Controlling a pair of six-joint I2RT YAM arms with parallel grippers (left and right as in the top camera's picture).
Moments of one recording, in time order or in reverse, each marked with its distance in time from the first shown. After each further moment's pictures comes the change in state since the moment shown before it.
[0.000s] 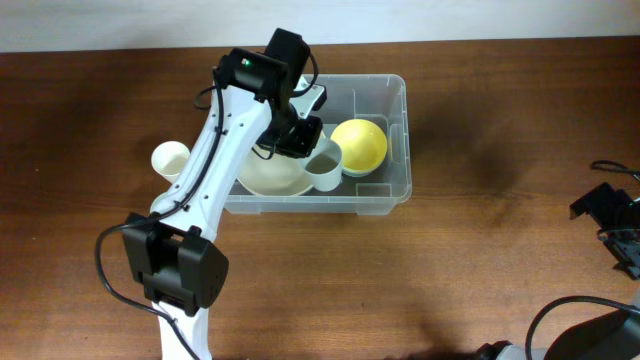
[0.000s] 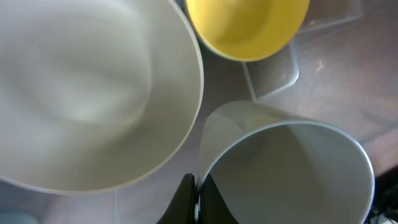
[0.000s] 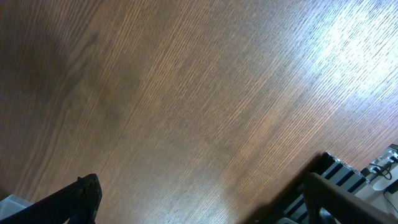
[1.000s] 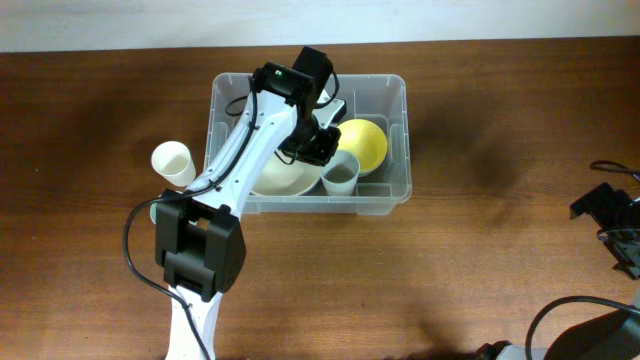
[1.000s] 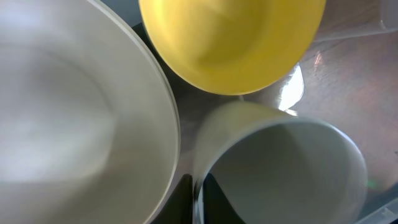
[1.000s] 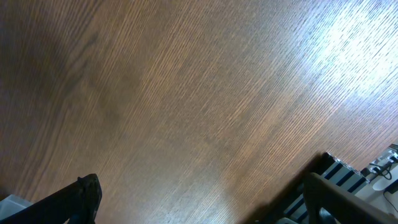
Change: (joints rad) left arm -0.046 0.117 -0.045 0.119 0.037 0.001; right arm 0.000 0.000 0.000 0.000 0.000 0.000
